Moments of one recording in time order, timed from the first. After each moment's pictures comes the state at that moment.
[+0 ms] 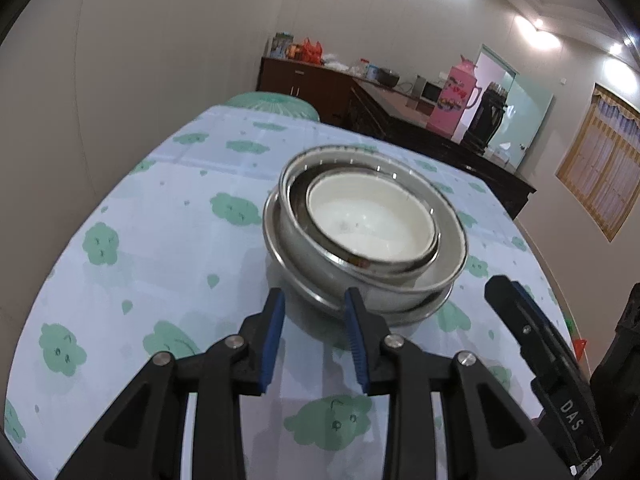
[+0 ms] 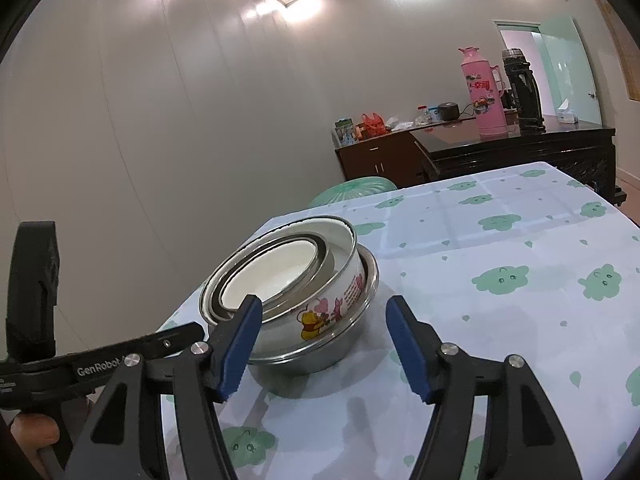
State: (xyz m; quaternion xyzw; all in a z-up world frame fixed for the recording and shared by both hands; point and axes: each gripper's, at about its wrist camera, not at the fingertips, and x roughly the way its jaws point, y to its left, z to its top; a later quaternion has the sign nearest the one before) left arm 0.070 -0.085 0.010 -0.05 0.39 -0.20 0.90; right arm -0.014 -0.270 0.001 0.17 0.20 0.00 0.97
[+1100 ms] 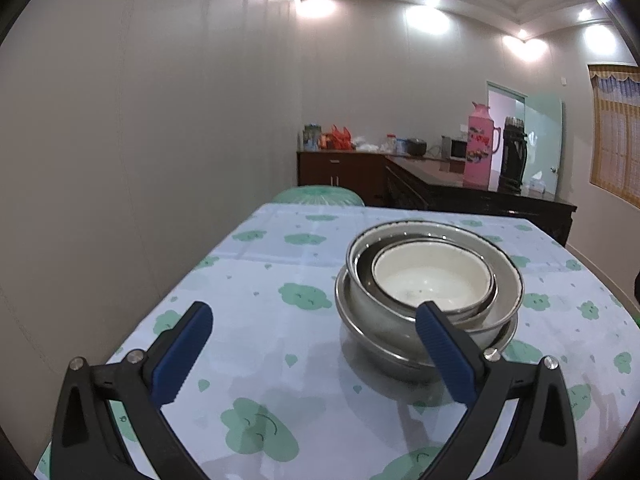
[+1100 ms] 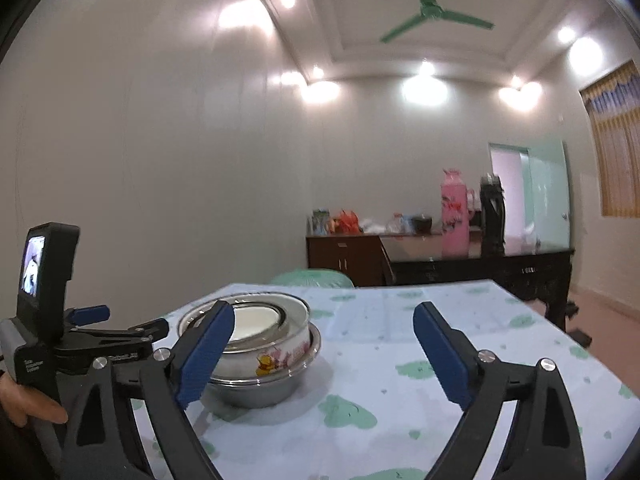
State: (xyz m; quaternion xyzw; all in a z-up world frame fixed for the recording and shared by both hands) left arm 0.050 -0.067 0.015 0.02 0.20 -0.11 0.97; right arm -0.089 -0.253 0.022 0.02 0.04 -0.08 1.00
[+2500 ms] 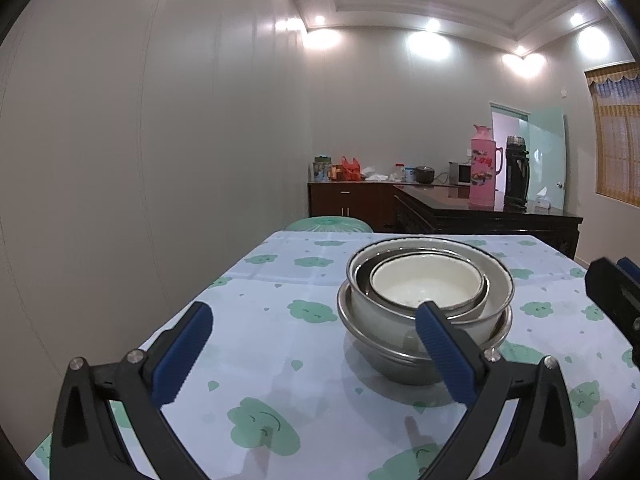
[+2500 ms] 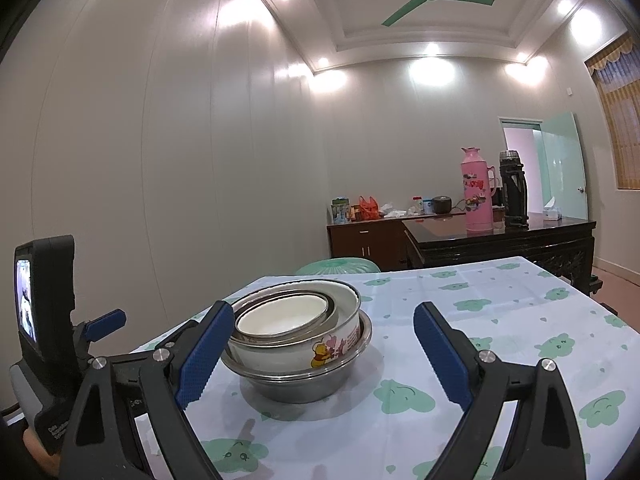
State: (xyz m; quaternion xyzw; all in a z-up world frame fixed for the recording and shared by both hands) left arm 0.020 -0.070 0.010 0.03 0.14 -0.09 0.99; right arm -0.070 -0.226 0.012 0.06 0.06 -0.05 1.00
